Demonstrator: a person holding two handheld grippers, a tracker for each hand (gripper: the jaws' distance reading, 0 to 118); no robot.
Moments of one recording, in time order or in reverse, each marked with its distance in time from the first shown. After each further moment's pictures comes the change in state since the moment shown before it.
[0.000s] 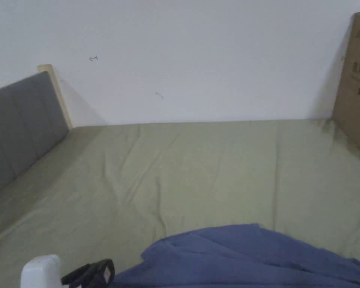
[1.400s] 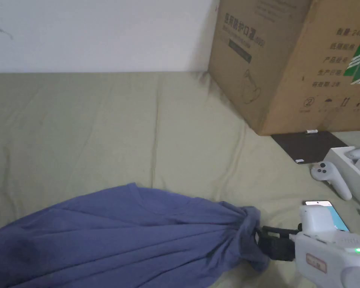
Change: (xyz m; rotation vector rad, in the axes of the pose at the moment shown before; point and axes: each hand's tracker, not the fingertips) left arm -0.047 -0.016 -0.136 -0.185 0.176 -0.187; right arm 0.130 -0.103 -0.175 -0.452 -0.145 -0.115
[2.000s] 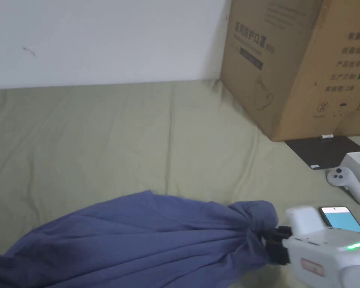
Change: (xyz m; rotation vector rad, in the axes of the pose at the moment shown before) left arm 0.001 0.033 0.033 0.085 -0.033 0.028; right arm -0.038 0.006 0.002 -0.022 0.144 0.160
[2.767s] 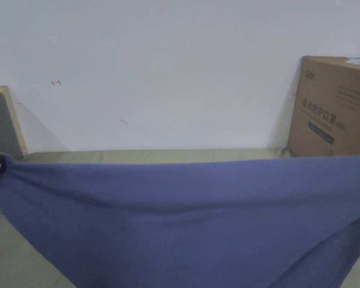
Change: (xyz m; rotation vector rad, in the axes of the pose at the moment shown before) left arm -0.024 0.233 0.064 0.262 0.016 -0.023; right arm -0.004 0.223 0.216 0.493 -0.134 0.024
